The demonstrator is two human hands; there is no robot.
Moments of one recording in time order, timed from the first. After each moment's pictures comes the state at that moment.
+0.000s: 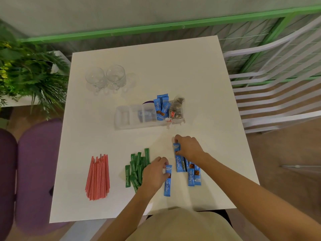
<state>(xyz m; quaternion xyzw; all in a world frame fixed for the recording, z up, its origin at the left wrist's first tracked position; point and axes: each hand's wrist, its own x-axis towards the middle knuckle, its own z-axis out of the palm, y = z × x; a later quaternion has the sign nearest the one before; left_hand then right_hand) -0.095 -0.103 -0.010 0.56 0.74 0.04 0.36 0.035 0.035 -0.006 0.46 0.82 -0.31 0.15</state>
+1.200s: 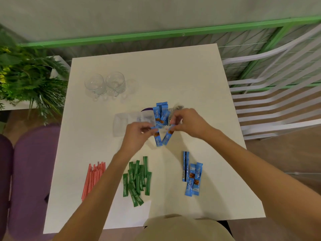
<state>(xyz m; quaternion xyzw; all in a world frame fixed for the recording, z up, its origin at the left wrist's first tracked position) -0.176 0.012 0.067 0.45 0.72 0.35 0.39 0.015 0.123 0.088 0.43 0.78 -0.45 -0.05</state>
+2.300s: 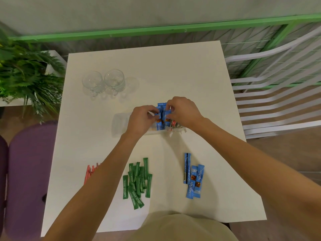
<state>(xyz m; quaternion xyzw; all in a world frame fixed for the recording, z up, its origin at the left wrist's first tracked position) -0.191 0.075 0.047 0.53 0.74 0.28 0.30 -0.027 0.159 0.072 0.44 0.87 -0.24 -0.01</state>
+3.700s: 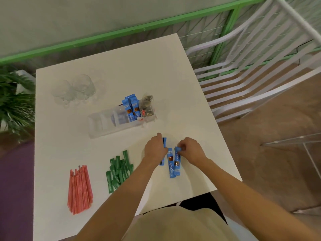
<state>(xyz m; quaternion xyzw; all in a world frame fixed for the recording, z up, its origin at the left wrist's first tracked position) -0.025 -0.010 -0.004 0.60 0.74 -0.04 0.31 0.140 0.000 -0.022 0.62 0.67 -0.41 0.00</state>
